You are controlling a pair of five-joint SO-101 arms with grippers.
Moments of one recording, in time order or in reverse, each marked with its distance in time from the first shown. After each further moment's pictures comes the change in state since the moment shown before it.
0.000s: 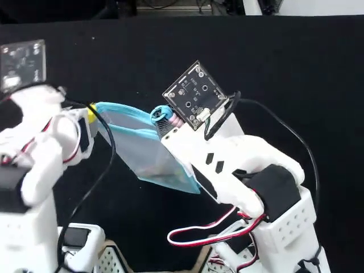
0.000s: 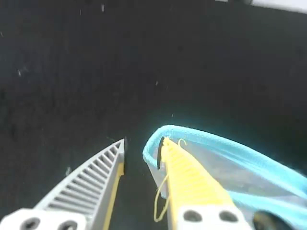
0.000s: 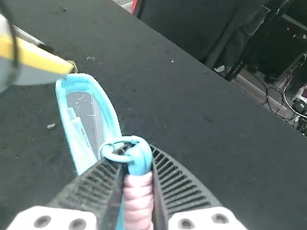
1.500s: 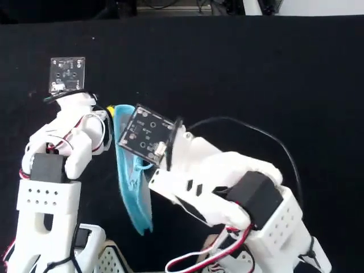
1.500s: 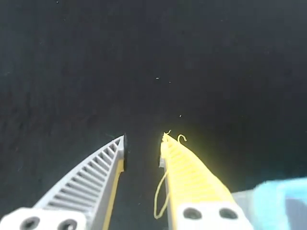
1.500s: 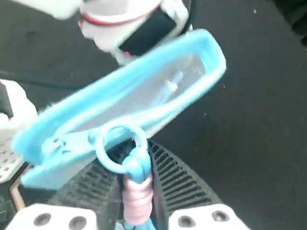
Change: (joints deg) left arm 1.7 -5.7 38.9 -32.5 -3.5; right arm -12.7 1.1 0.5 13.0 5.2
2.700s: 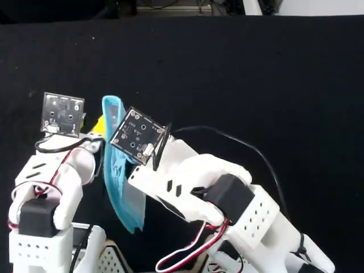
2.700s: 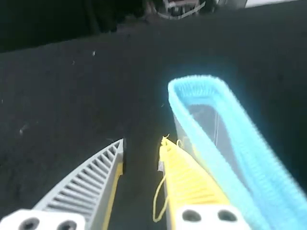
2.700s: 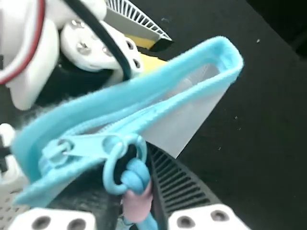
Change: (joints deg) left arm 0.5 -23.2 9.5 0.1 -11.5; right arm -3.7 -2.8 19.0 -22.3 -6.0
